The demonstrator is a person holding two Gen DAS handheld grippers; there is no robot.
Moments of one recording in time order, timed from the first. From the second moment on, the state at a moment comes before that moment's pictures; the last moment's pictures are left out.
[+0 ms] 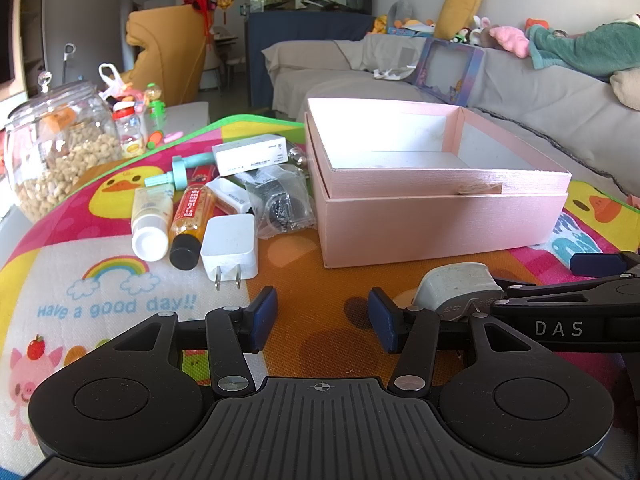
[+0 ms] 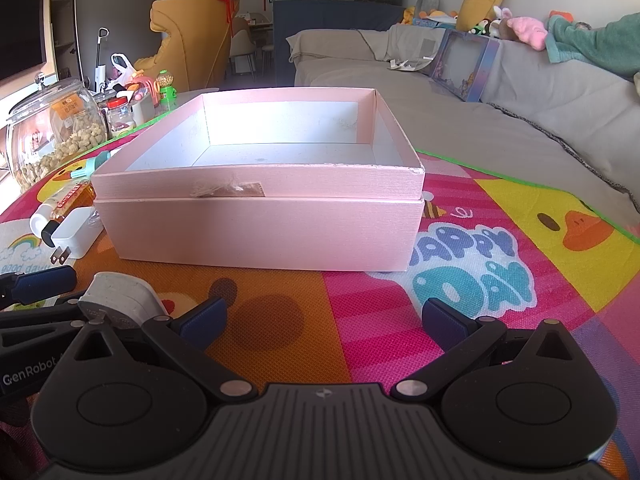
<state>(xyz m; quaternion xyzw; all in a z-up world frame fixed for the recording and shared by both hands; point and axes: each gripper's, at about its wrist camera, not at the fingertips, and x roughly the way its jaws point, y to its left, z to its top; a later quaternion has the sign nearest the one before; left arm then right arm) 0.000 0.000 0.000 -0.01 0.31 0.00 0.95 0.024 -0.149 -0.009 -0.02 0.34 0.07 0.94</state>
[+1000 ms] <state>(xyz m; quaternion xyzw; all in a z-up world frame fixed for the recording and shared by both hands) 0.106 0.160 0.031 -0.14 0.37 0.07 0.92 0.022 -0.163 -0.002 -0.04 0.38 0.12 0.92</state>
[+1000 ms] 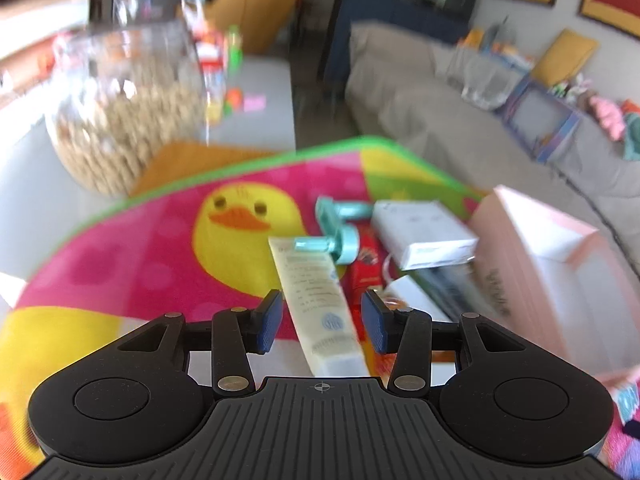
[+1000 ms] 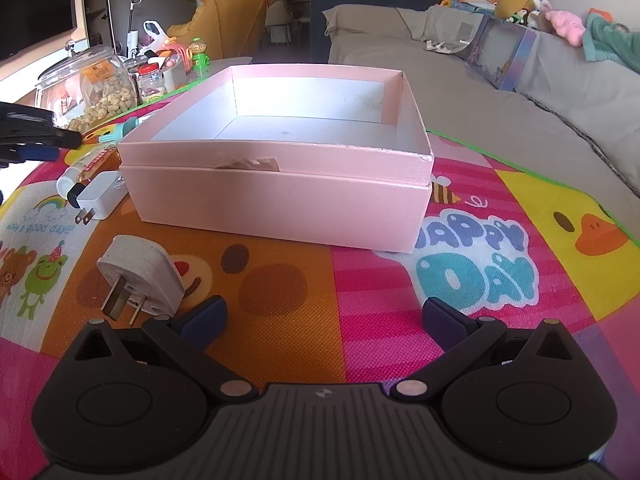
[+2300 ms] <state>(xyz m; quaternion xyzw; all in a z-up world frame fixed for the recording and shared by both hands) -0.054 0.095 0.013 -0.04 0.37 -0.07 0.93 -0.020 -0.159 0.020 -0.02 0.31 0.21 0.93</state>
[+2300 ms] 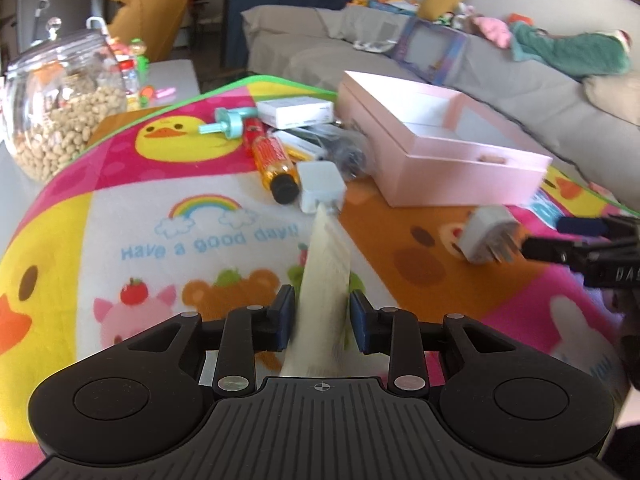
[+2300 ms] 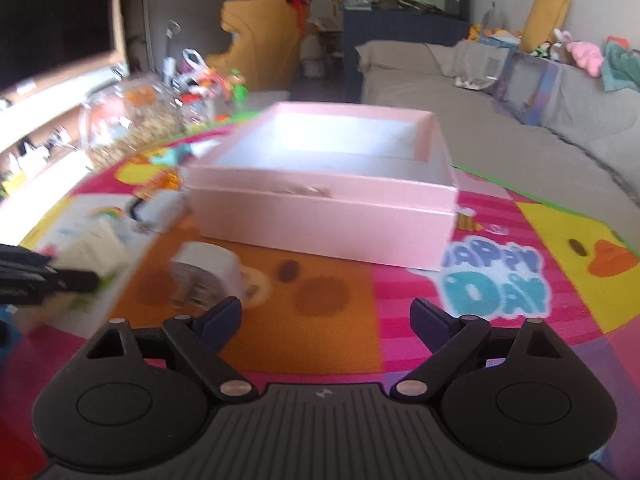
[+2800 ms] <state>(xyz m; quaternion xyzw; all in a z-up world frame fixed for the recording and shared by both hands) -0.099 0.068 0.018 -0.01 0.34 -0.14 0.93 -0.013 -0.116 0.028 -0.04 0.35 0.26 0.90</state>
